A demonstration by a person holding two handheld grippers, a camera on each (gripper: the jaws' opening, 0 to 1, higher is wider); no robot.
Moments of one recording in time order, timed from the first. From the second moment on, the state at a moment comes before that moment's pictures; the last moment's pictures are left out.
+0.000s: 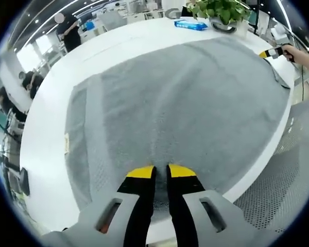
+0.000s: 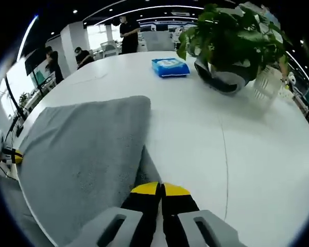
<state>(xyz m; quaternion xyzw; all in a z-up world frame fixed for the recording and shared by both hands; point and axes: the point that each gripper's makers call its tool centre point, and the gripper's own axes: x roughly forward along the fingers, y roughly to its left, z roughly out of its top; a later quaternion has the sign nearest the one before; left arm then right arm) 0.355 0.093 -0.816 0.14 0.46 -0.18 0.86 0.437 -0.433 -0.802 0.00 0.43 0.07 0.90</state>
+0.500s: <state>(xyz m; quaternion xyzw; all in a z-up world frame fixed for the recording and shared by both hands) 0.354 0.093 -0.816 0.14 0.46 -0.18 0.86 0.393 -0.467 -0.803 0.04 0.40 -0.01 0.91</state>
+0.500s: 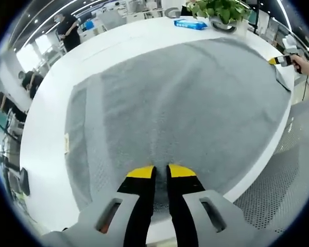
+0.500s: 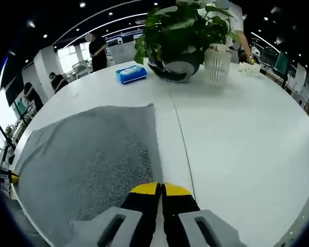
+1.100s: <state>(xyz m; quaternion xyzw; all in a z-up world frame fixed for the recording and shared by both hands) 0.355 0.093 -0.815 0.14 0.46 -0.17 0.86 0.343 -0.333 -0.796 -0.08 0.43 0.17 0.88</state>
